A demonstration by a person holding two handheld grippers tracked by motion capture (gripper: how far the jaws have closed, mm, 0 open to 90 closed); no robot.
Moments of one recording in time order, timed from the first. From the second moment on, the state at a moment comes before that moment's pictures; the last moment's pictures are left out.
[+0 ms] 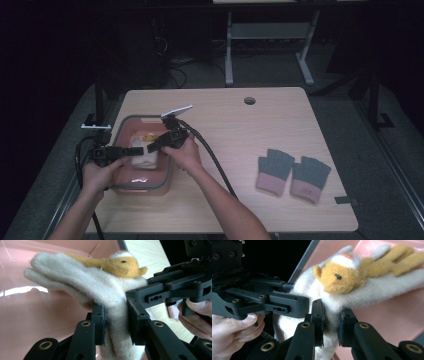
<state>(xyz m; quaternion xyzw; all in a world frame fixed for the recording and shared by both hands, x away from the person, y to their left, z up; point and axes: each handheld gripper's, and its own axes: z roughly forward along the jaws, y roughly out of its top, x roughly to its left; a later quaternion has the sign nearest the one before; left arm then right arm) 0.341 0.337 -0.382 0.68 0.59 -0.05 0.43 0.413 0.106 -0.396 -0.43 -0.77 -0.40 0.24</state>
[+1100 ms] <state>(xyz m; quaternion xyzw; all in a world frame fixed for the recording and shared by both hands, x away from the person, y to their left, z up) 0.342 0.324 -0.394 0.73 0.60 0.00 0.32 0.403 0.073 -0.380 -0.44 -0.77 -0.41 0.20</state>
